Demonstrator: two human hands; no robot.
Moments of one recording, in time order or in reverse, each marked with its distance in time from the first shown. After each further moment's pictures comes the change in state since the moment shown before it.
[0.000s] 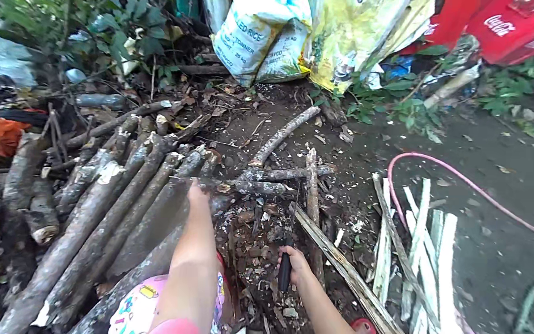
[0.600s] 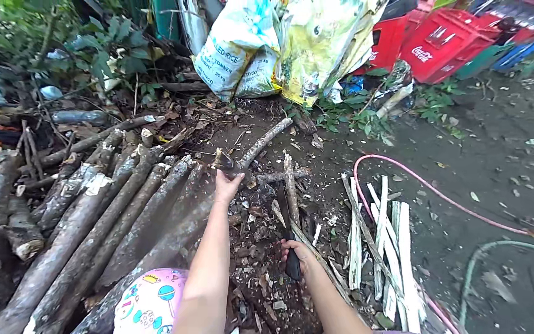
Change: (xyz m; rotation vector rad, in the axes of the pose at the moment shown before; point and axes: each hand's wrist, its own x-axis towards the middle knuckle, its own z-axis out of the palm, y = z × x) left_hand -0.147 -0.009 0.030 0.515 -0.842 0.656; right_hand -0.040 -0.036 -0.040 0.049 -0.111 -0.026
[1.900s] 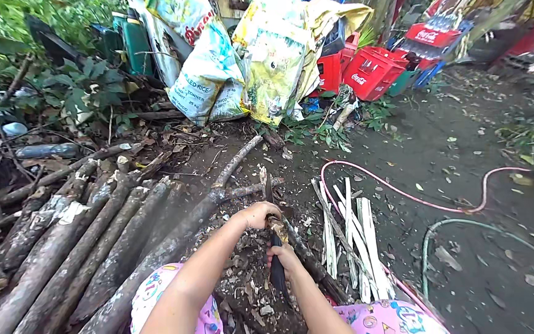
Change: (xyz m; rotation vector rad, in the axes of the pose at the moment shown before) left_hand -0.064 0.056 0.096 0.700 -1.359 0.384; right_hand -0.085 0.002 -0.001 -0.161 -0.025 -0.305
